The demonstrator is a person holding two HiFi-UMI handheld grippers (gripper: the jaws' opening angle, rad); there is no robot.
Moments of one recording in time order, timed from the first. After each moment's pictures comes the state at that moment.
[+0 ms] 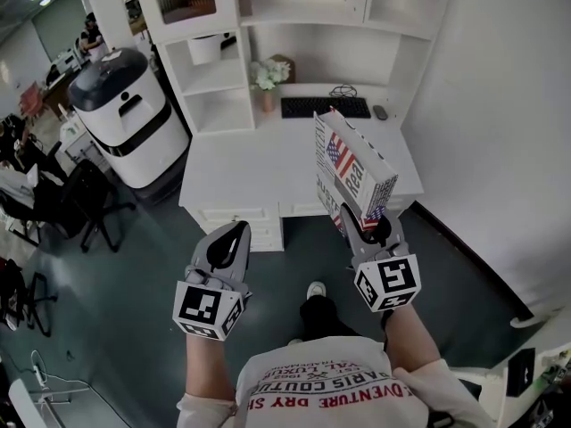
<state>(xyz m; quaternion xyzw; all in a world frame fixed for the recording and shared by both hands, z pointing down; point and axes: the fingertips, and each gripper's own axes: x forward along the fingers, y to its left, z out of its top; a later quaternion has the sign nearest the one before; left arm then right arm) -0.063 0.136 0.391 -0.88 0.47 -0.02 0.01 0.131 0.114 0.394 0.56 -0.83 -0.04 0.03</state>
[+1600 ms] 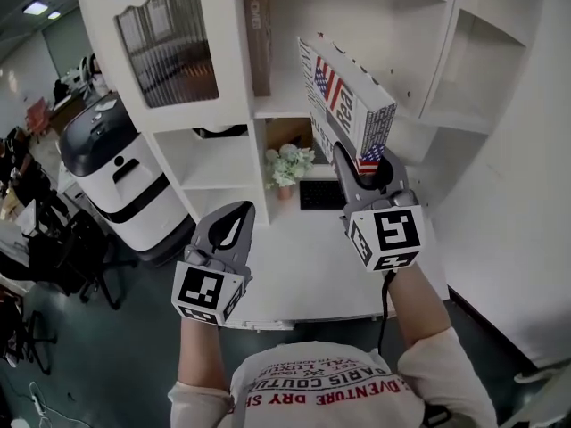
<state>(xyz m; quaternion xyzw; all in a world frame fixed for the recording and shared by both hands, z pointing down) -0.083 -0.251 0.297 -0.88 0.47 -0.01 0.10 0.074 -0.300 0.213 0.55 -0.82 -0.19 -0.02</state>
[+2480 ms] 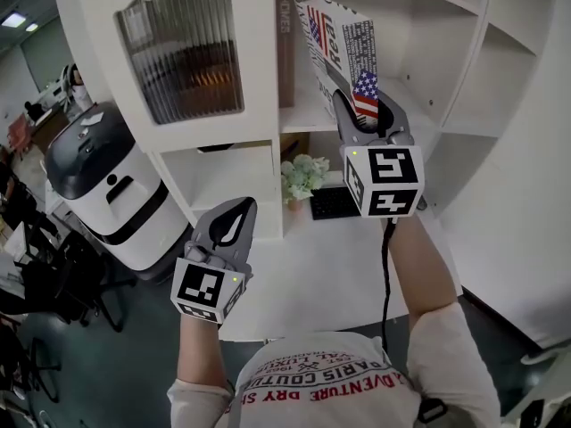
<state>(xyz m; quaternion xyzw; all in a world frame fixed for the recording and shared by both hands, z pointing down) -0.150 -0.325 0.294 -0.90 0.42 0.01 0.12 0.011 -0.409 0.154 0.61 -0.76 -0.21 0.01</state>
